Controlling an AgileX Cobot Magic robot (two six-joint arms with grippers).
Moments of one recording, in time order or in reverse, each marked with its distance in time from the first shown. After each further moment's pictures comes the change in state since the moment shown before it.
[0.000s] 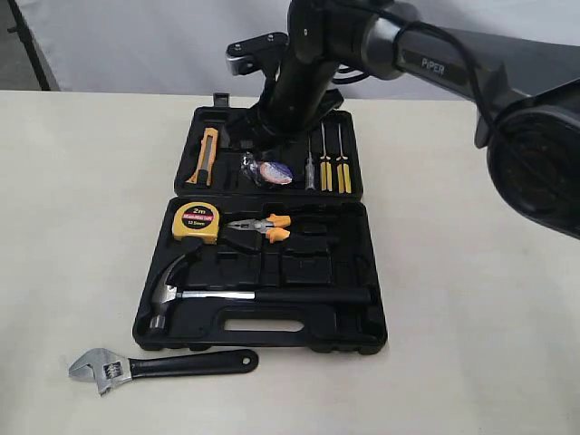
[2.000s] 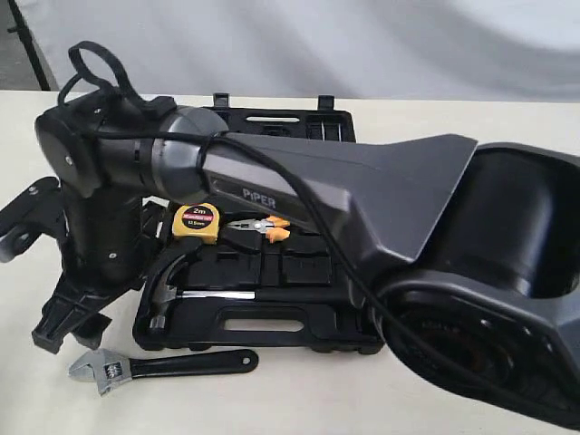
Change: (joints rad) left arm 0.000 0.000 0.000 0.000 0.000 0.000; right arm 0.488 0.011 -0.002 0.067 0.227 -0.189
